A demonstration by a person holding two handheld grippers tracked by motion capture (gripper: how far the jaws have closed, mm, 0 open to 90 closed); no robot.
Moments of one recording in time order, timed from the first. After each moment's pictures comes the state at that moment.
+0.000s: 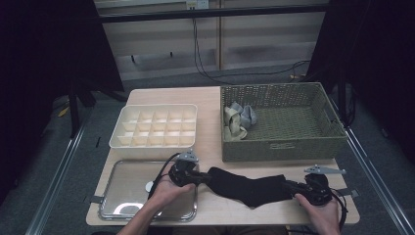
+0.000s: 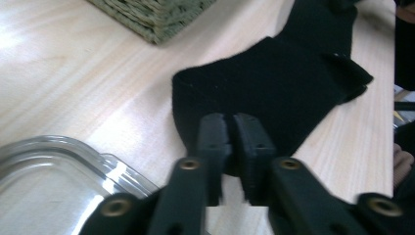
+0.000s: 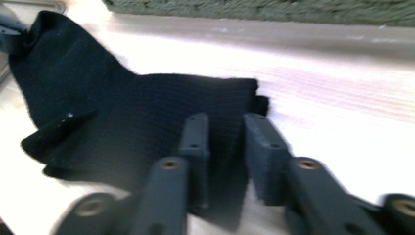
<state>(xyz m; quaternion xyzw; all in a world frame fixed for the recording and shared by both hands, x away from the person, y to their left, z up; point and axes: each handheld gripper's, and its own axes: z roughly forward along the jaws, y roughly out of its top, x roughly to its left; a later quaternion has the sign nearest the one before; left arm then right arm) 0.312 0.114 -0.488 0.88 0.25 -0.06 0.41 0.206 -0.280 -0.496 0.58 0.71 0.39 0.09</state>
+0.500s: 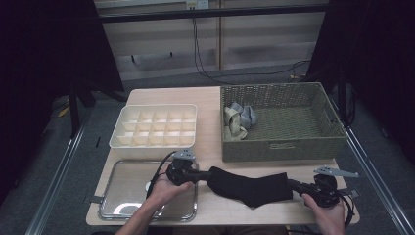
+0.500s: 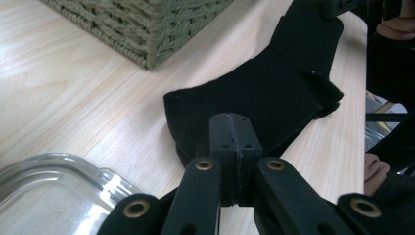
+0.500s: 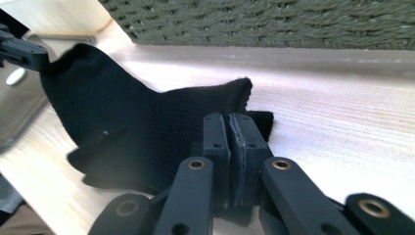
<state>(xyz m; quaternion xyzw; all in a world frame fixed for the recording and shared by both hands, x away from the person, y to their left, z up) 0.310 0.120 -0.473 0.86 0.24 -0.07 0.44 0.194 -0.291 -0.482 0.58 0.68 0.44 0.09</state>
